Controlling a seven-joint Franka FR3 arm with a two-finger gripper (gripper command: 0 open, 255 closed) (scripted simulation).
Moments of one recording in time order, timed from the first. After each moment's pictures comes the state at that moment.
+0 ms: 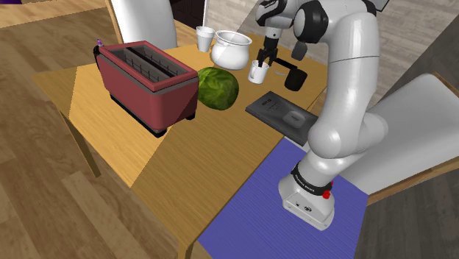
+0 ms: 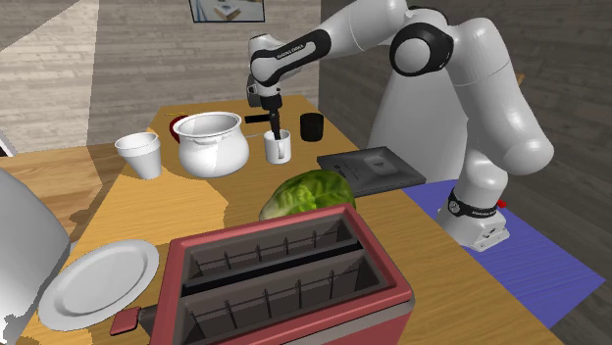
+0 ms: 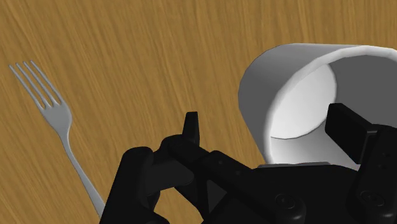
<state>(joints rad) -0.41 0.63 -0.38 -1.38 0.18 1.86 -0.66</state>
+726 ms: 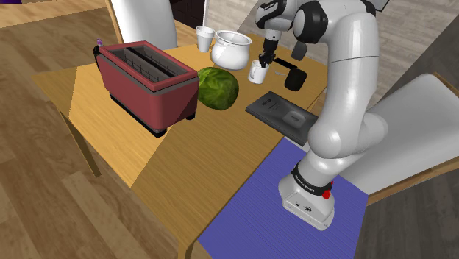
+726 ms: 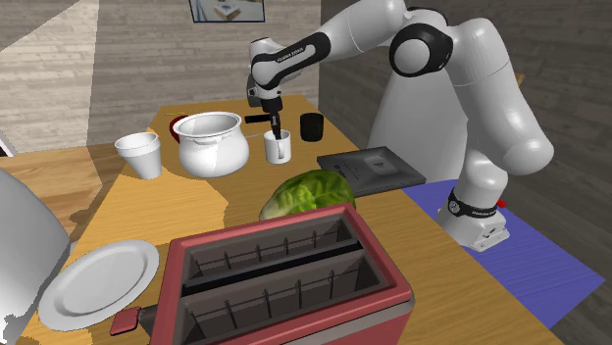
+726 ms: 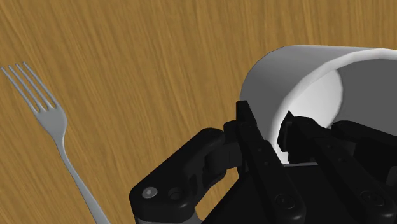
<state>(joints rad) -0.41 0.63 -0.37 -1.40 0.18 1.88 -0.67</state>
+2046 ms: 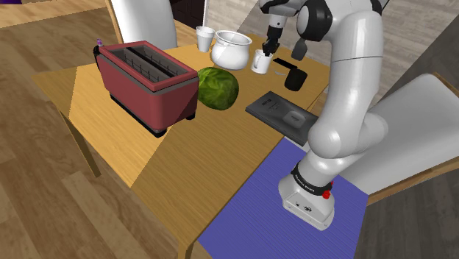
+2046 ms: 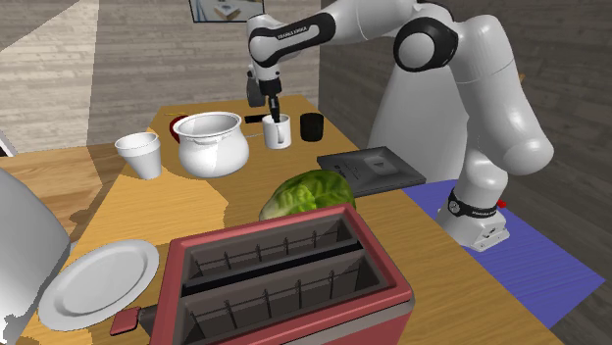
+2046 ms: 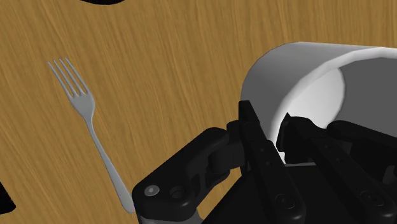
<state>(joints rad) -0.42 0.59 -0.38 -1.30 0.16 1.75 -0.66</state>
